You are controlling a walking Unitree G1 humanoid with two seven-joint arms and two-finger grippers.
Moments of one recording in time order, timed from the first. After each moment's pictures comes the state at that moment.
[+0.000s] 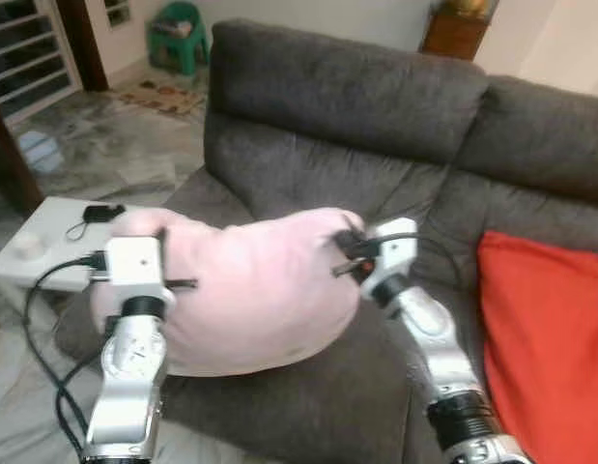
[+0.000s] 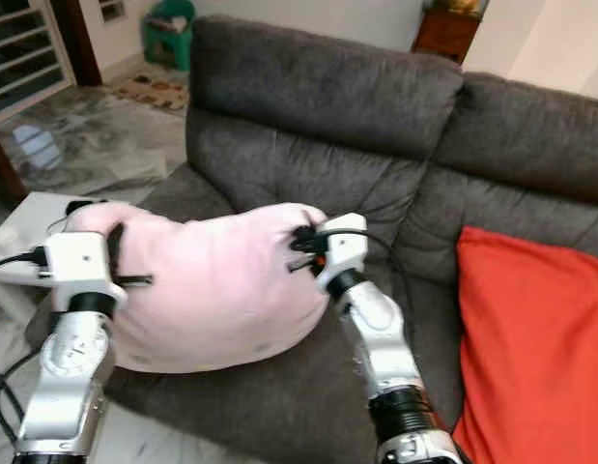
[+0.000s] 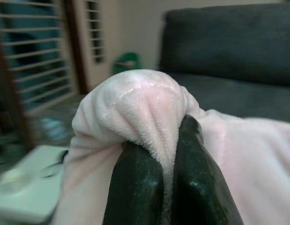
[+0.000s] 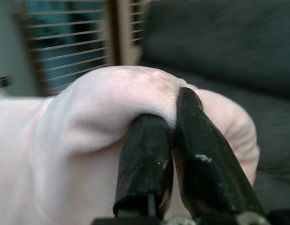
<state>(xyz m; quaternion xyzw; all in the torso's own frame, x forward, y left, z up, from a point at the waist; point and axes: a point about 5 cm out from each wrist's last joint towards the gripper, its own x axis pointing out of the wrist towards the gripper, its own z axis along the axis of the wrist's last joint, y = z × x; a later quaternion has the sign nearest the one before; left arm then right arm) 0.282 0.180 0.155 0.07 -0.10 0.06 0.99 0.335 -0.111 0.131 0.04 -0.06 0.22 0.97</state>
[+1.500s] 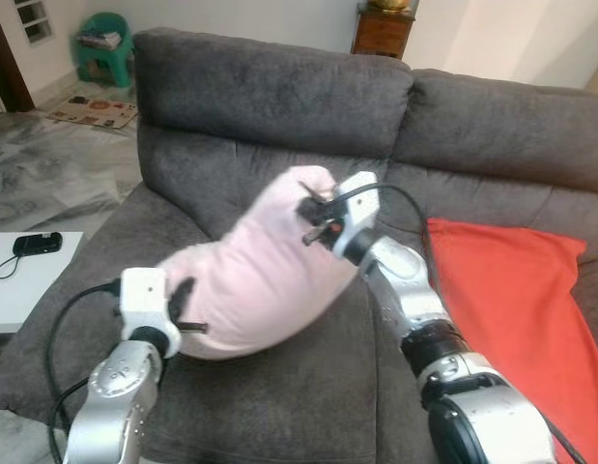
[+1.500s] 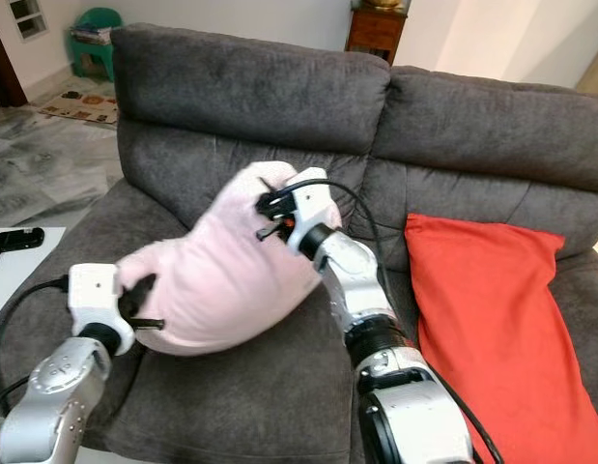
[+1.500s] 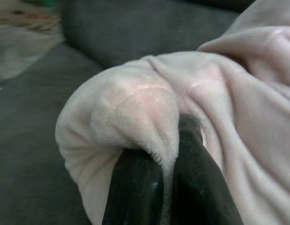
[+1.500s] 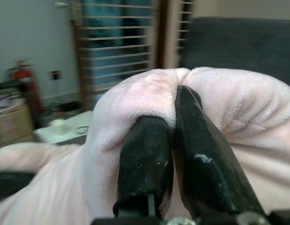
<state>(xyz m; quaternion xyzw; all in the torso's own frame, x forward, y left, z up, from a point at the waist) 0.265 0.196 0.119 -0.01 0.06 -0.01 1.00 0.366 -0.054 0.172 0.02 -0.08 0.43 0.90</state>
